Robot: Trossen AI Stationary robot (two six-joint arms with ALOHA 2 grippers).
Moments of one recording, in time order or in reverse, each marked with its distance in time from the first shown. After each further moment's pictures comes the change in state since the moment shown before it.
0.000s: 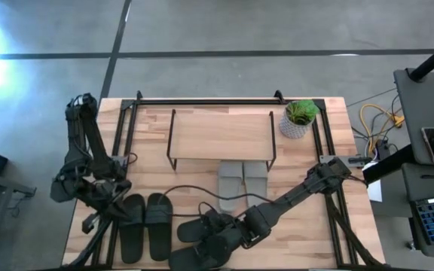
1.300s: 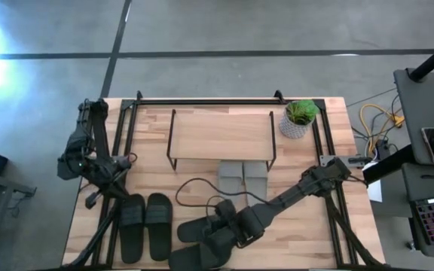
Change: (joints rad) left arm 0.002 -0.334 -0.043 -0.504 0.085 0.000; right arm -0.017 0.073 0.108 -0.536 0.056 0.250
